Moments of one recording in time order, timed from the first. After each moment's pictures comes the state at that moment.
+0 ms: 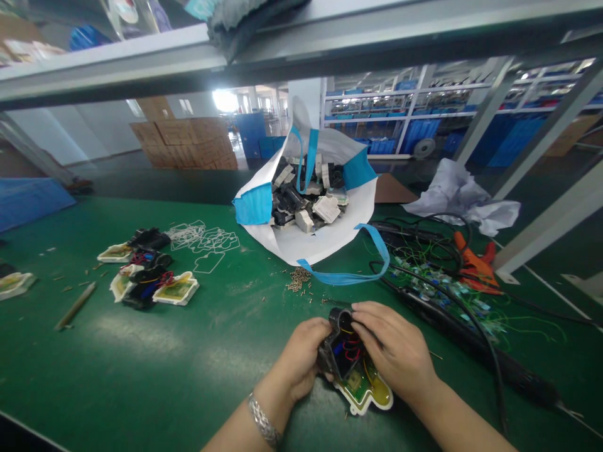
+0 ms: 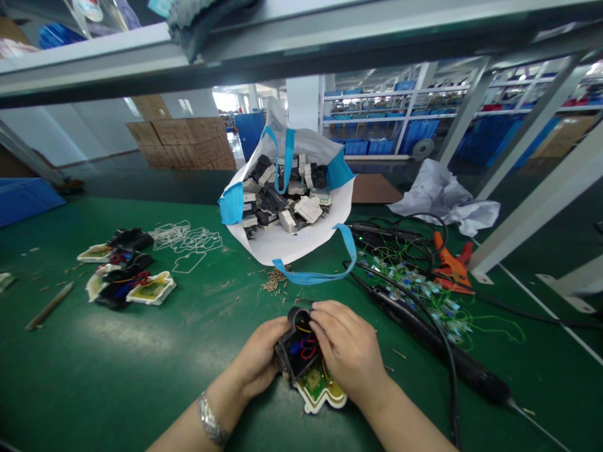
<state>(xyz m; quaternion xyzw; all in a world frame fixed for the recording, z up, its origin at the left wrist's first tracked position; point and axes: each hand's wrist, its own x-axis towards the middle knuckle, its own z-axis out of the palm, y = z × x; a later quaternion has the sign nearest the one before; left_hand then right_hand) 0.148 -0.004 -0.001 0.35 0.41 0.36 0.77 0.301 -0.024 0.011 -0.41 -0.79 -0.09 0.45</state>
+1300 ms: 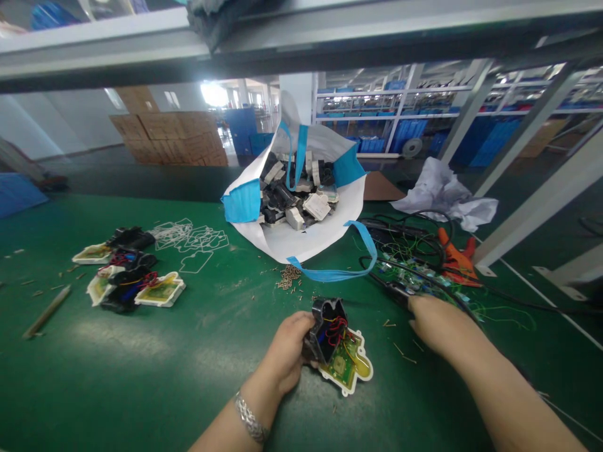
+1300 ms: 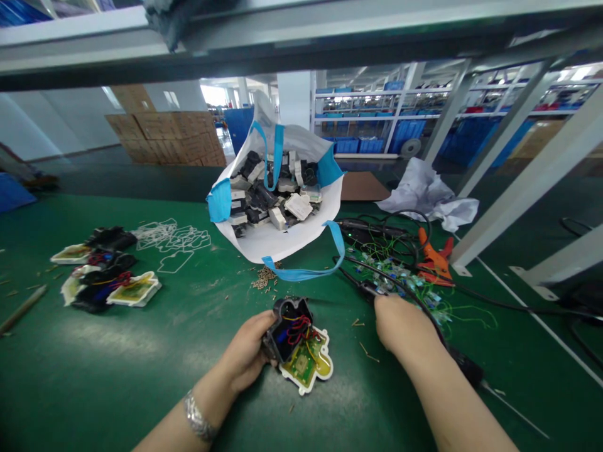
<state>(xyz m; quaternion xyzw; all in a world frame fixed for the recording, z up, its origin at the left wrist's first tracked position) 0.147 -0.001 -0.001 0.33 0.47 0.37 0.73 0.386 -0.011 0.029 -0.76 -0.64 0.07 -0.12</state>
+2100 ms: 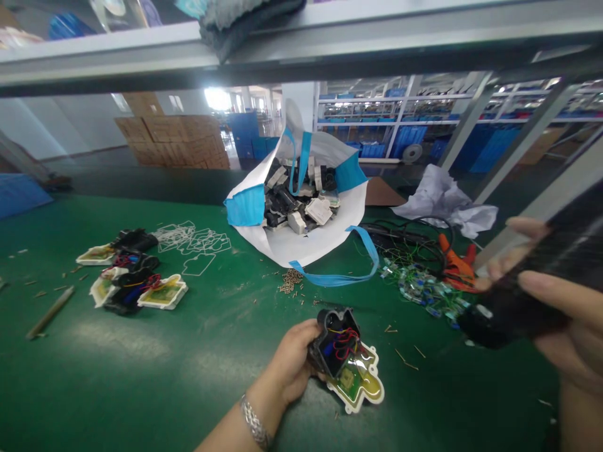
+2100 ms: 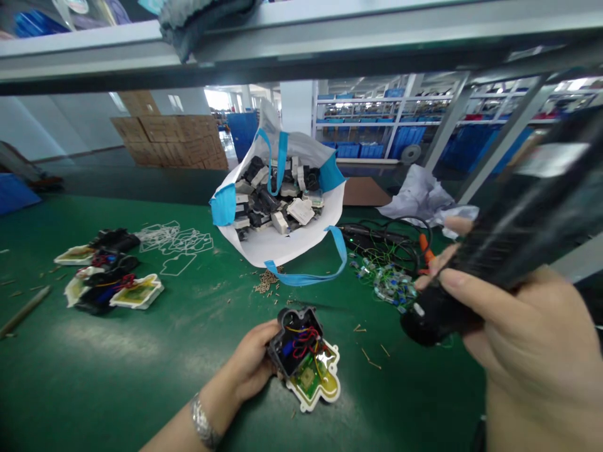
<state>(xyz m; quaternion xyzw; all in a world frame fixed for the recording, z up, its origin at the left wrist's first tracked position) 0.149 -0.004 -0.010 0.30 0.41 0.35 0.79 0.397 -0.042 0.116 -0.57 -0.55 0.13 0.60</state>
